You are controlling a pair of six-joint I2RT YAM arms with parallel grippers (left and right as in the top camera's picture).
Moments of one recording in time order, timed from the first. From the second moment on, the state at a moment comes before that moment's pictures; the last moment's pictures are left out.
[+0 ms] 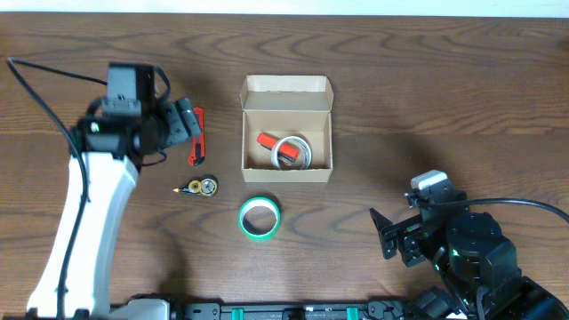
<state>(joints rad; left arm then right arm) -0.05 1.42 1.31 -0.89 0.06 -0.37 0.59 0.58 0.95 -1.01 0.17 0.13</state>
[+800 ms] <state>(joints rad) -0.04 1.92 1.46 -0.96 0.08 -0.14 0.59 0.58 0.95 -1.01 0.17 0.13</state>
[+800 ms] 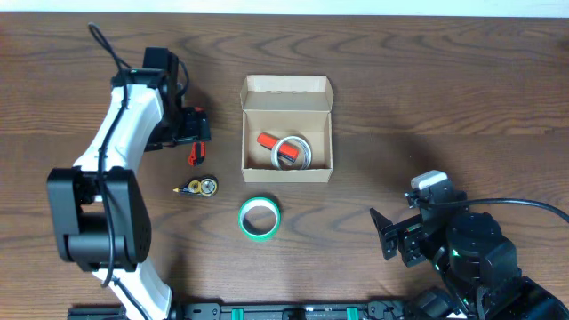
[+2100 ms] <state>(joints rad) -0.10 2.19 1.60 -0.96 0.08 -0.05 0.59 0.58 0.95 -1.01 0.17 0.13</state>
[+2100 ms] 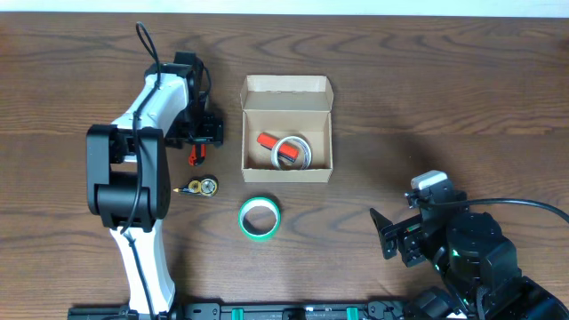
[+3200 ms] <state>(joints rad) -0.12 2.19 1.60 -0.96 0.08 -0.08 0.59 0.58 0.95 -1.01 0.17 0.13</state>
